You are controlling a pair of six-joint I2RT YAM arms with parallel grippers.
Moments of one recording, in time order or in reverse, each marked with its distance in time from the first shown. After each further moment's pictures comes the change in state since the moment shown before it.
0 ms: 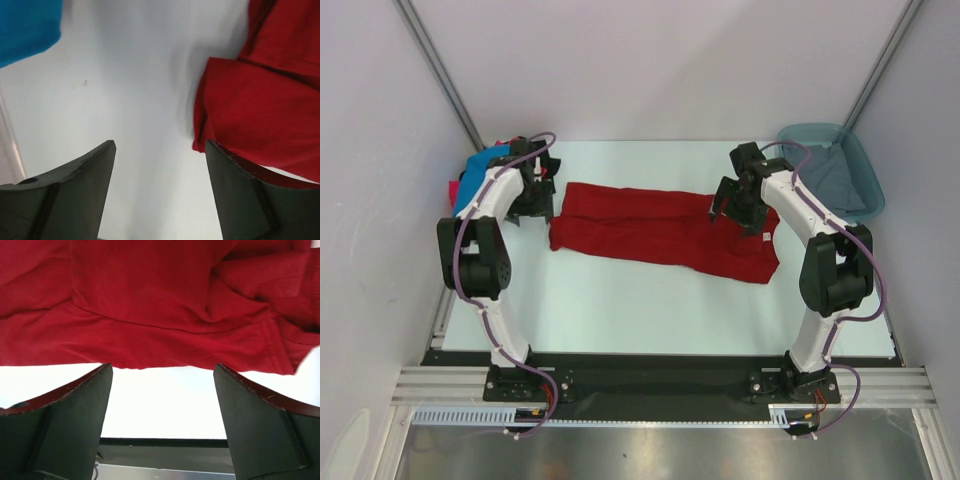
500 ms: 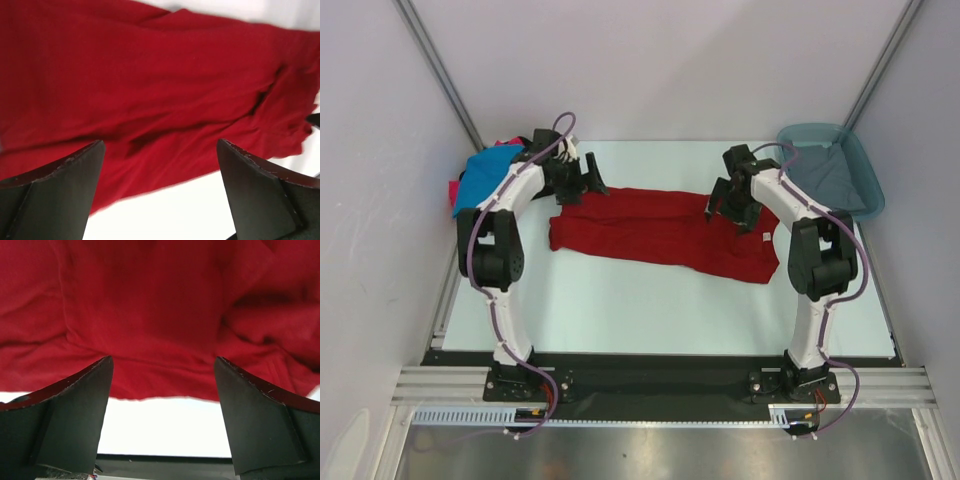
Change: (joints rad) left arm -0.099 0.076 0.090 0.240 0.618 -0.186; right arm -0.008 0.121 0.032 0.076 0.044 -0.017
